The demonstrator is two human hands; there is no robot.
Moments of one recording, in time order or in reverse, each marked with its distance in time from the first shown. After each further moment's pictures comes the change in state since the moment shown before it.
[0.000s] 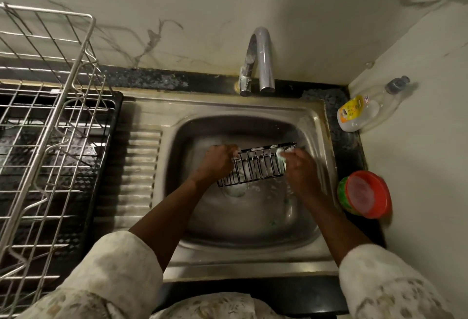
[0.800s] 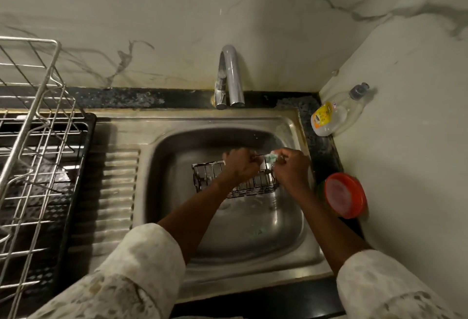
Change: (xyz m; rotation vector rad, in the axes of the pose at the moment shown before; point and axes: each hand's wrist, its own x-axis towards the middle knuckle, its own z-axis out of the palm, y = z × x) left_hand 0.040 0.091 0.033 -0.182 -0.103 0.021; right_hand 0.025 -0.028 -0.054 0.257 0.044 0.440
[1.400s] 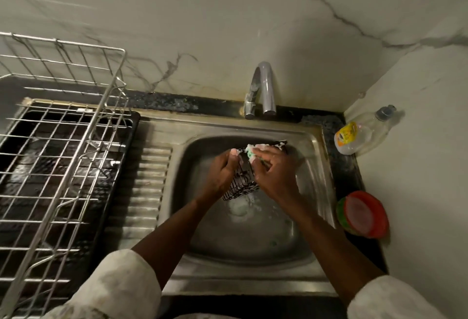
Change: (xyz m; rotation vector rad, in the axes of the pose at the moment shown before) left_hand -0.071 -0.063 -0.051 -0.540 0.458 0.111; right_hand -0.045 -0.097 0.014 0.172 -0.005 -0.561
